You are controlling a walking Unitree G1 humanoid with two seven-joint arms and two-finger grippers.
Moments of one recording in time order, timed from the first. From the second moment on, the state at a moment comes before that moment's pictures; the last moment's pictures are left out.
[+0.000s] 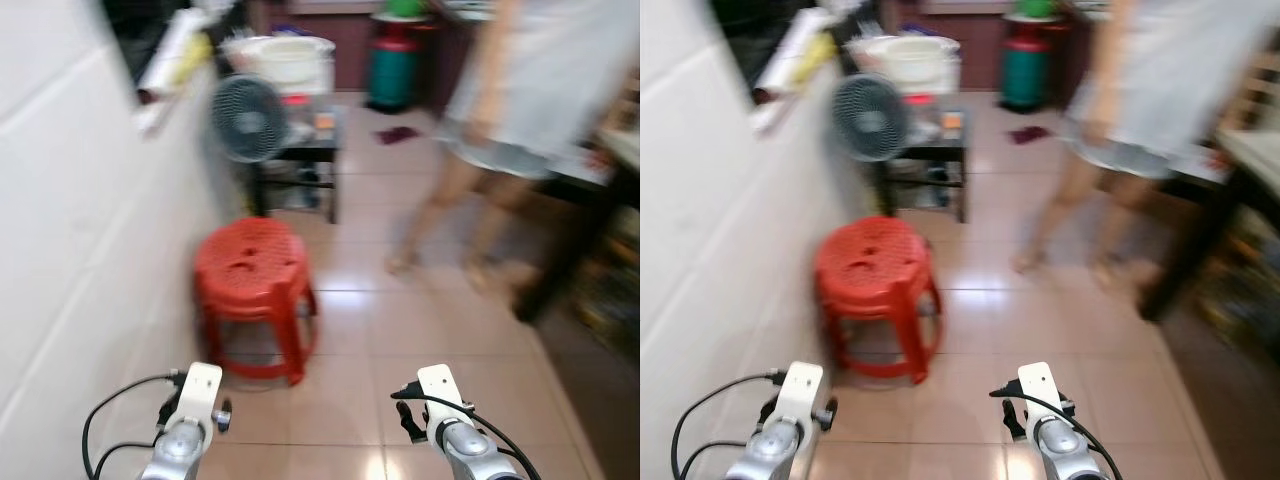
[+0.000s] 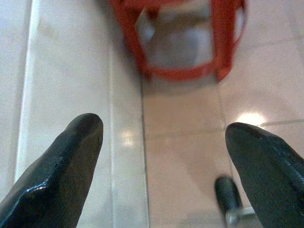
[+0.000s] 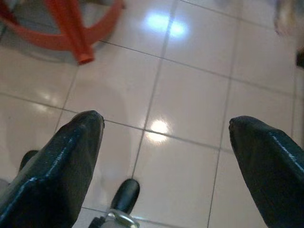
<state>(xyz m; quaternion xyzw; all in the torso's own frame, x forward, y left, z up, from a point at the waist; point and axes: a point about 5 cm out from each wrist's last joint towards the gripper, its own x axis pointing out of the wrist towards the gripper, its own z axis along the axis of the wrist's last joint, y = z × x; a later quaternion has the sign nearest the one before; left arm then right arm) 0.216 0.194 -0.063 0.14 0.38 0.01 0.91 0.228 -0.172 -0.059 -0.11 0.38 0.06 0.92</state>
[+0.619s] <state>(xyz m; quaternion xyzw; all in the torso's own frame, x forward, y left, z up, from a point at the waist) 0.199 0.199 -0.073 0.14 0.42 -0.02 0.90 0.220 -0.170 -0.065 -0.11 0.40 0.06 0.91</state>
